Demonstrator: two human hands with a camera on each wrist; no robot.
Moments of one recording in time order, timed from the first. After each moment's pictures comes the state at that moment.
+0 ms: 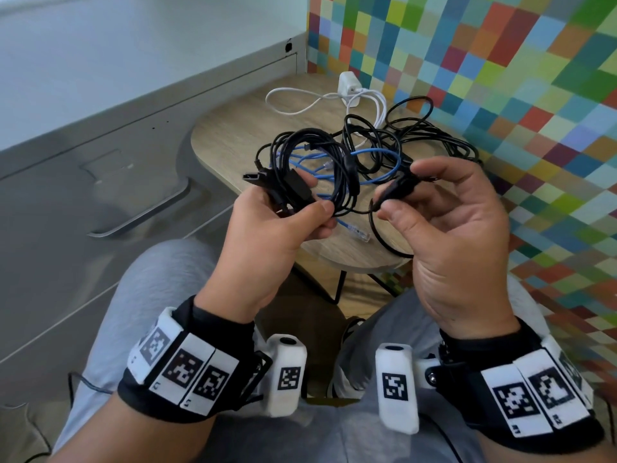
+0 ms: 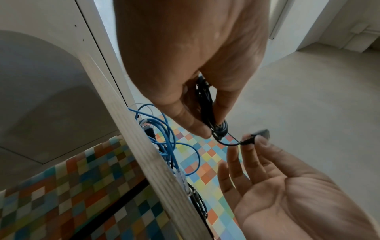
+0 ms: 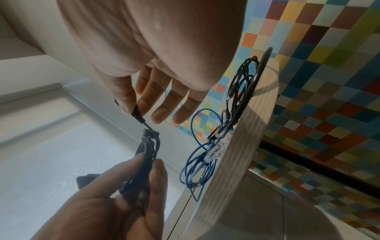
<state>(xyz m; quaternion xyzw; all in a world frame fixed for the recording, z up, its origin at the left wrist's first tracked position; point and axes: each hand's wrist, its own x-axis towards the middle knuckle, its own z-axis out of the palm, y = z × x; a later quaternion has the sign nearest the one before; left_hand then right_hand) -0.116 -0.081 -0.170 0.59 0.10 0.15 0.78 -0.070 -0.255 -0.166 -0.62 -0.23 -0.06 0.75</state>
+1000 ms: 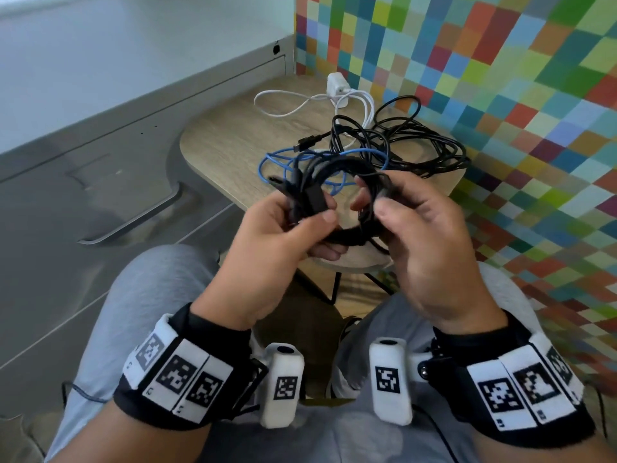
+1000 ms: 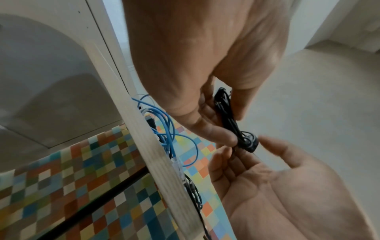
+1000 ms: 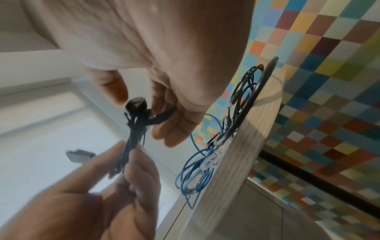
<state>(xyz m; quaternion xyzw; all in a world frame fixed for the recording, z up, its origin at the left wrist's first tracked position) -0.120 -0.095 -0.173 0.58 0.05 0.09 0.81 -0.066 -0.257 -0.168 -0.64 -0.24 0.05 0.73</state>
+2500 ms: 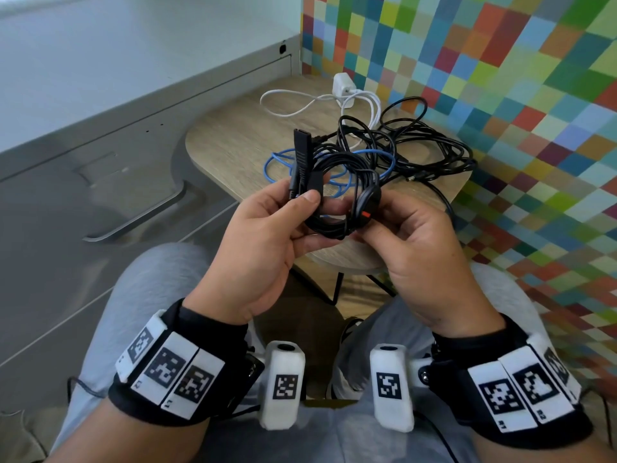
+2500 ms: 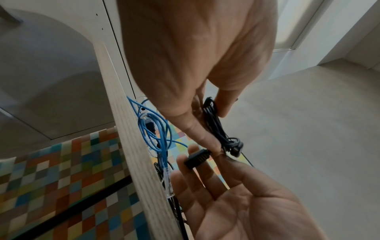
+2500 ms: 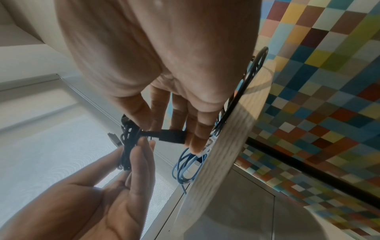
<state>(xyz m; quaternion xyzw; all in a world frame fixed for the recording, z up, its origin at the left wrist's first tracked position) -0.121 -0.084 -0.160 0.50 0.06 0.06 0.86 -0.067 -0.251 -0.178 -0.68 -0.25 0.08 0.69</state>
